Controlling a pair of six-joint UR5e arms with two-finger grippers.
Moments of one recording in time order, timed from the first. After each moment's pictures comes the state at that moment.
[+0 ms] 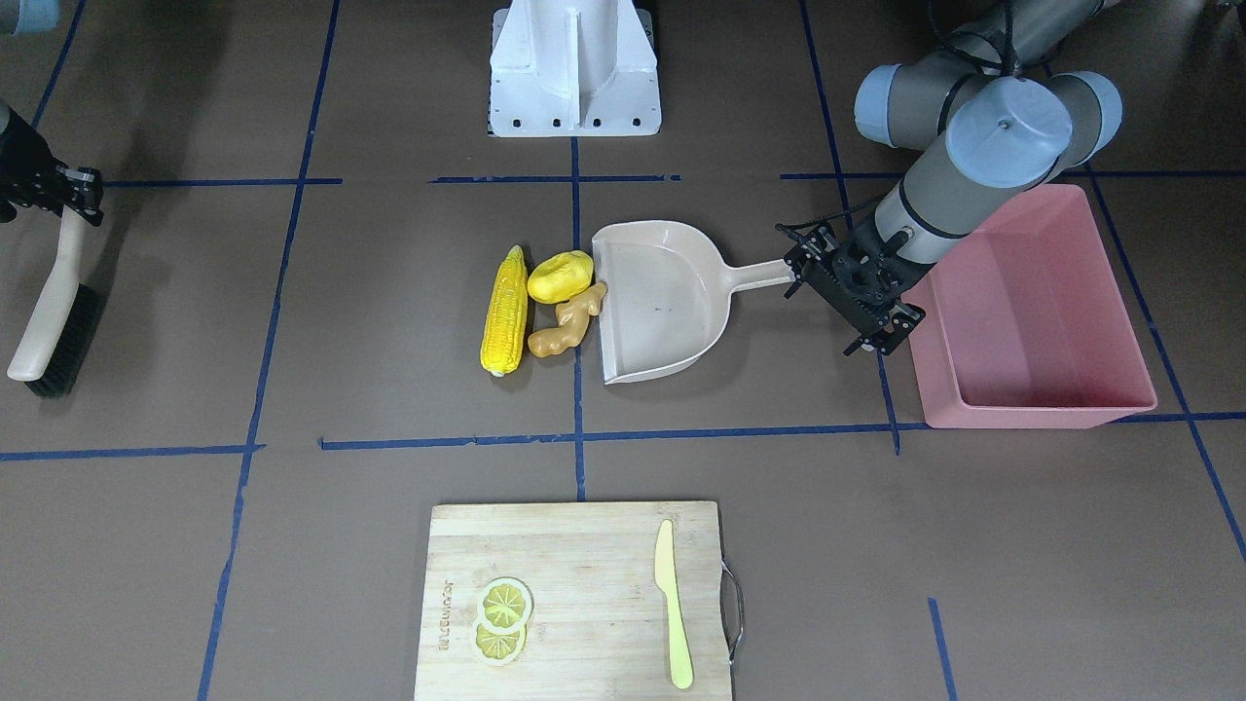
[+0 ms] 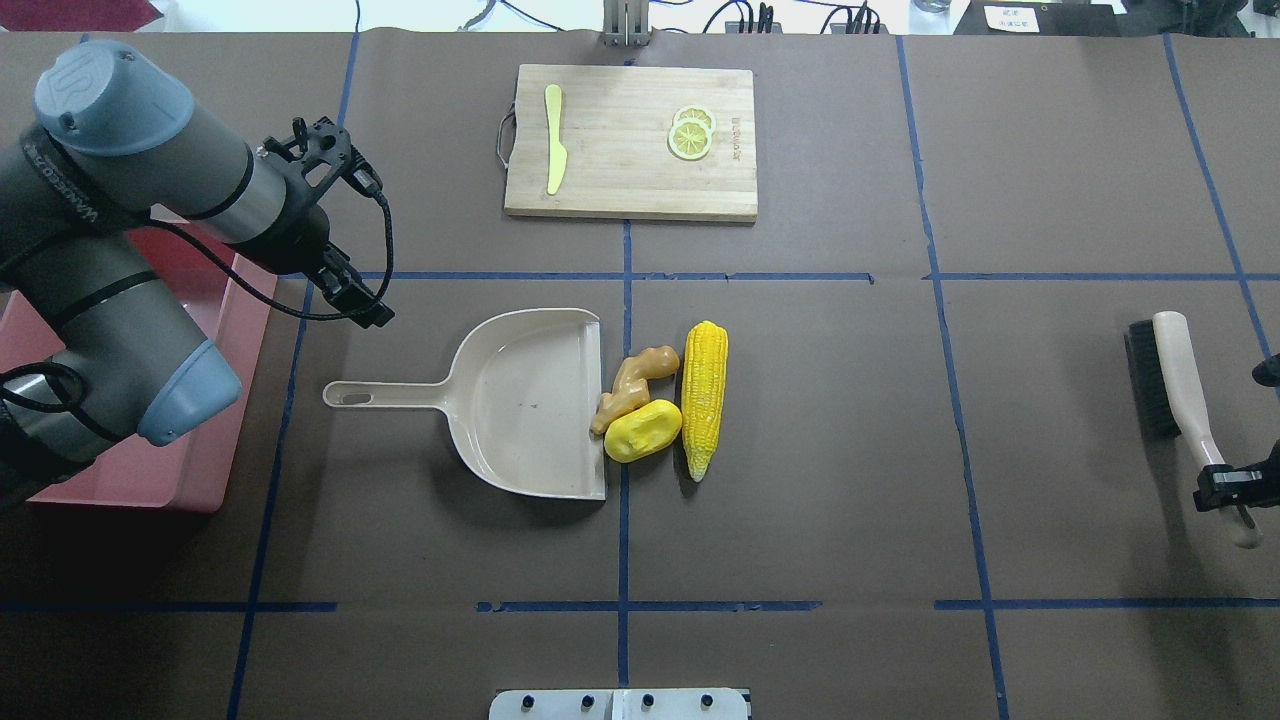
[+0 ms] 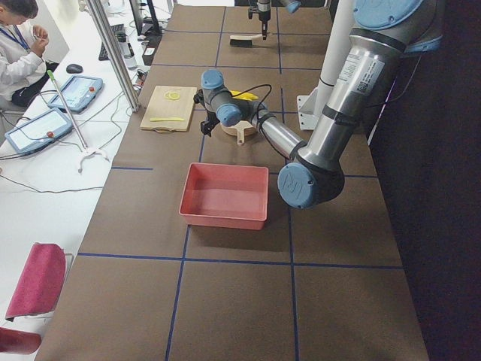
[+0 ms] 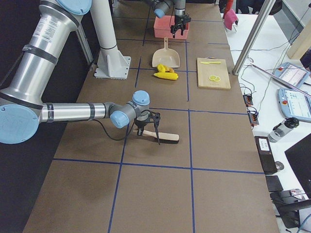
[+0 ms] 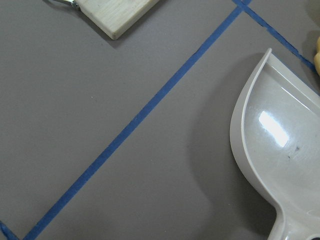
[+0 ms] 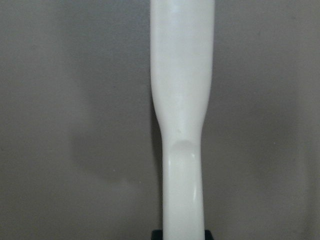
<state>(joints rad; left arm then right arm) -0.84 -1.99 -1.72 -1.84 -2.21 -0.19 0.84 -2.00 1.95 -1.01 2.14 0.91</state>
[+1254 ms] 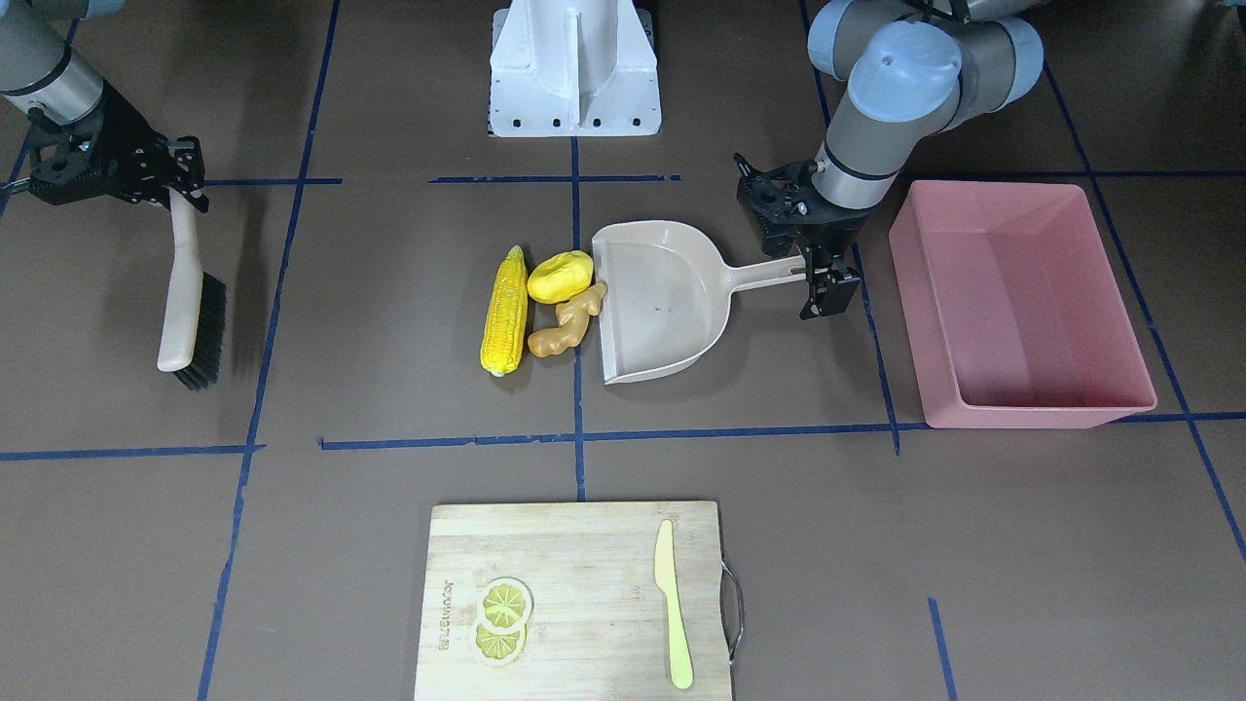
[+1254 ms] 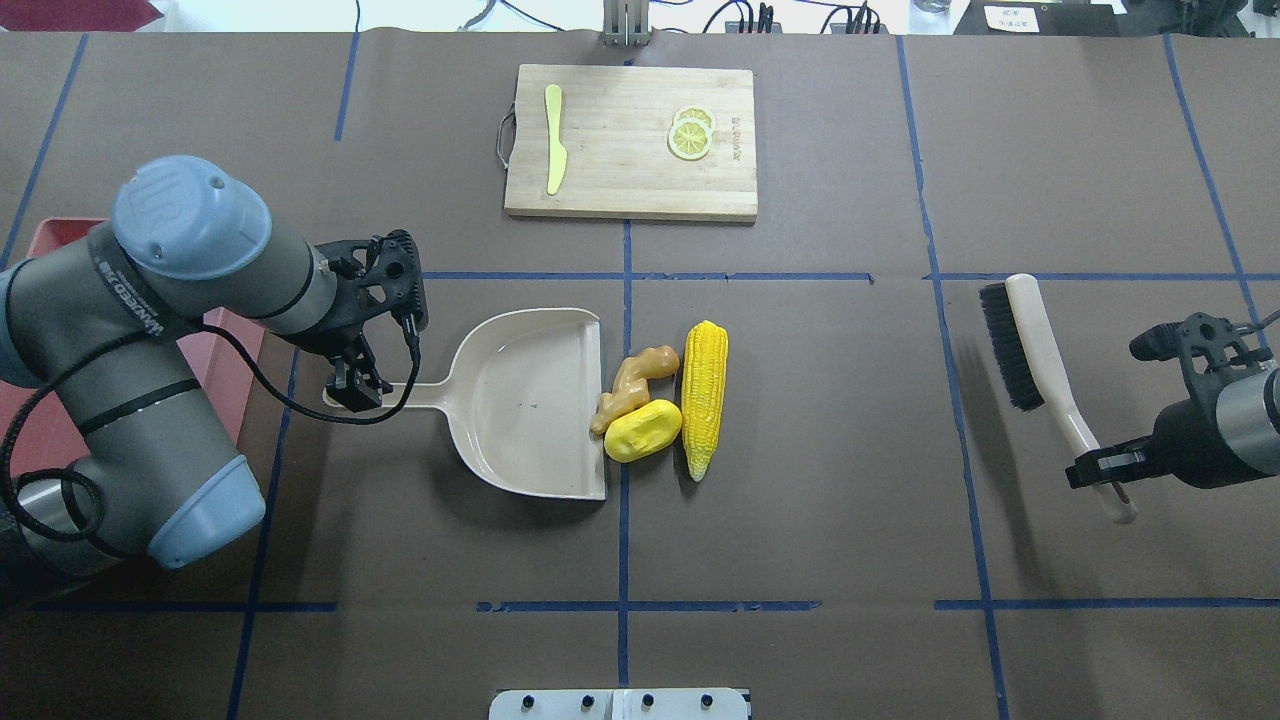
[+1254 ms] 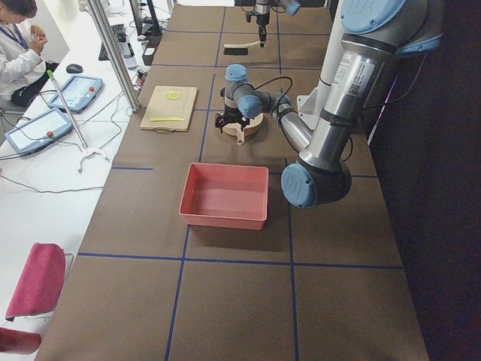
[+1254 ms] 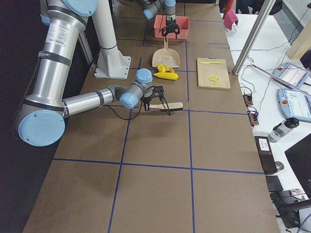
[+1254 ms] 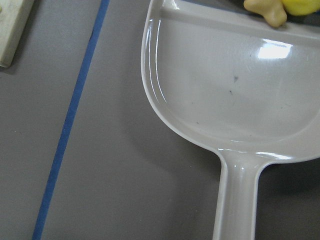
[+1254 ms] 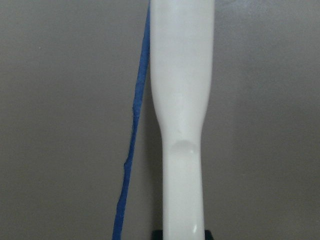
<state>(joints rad) -0.66 -1.96 -1.87 -1.66 -1.93 0.25 0.74 -1.86 2.07 -1.01 2.13 0.92</state>
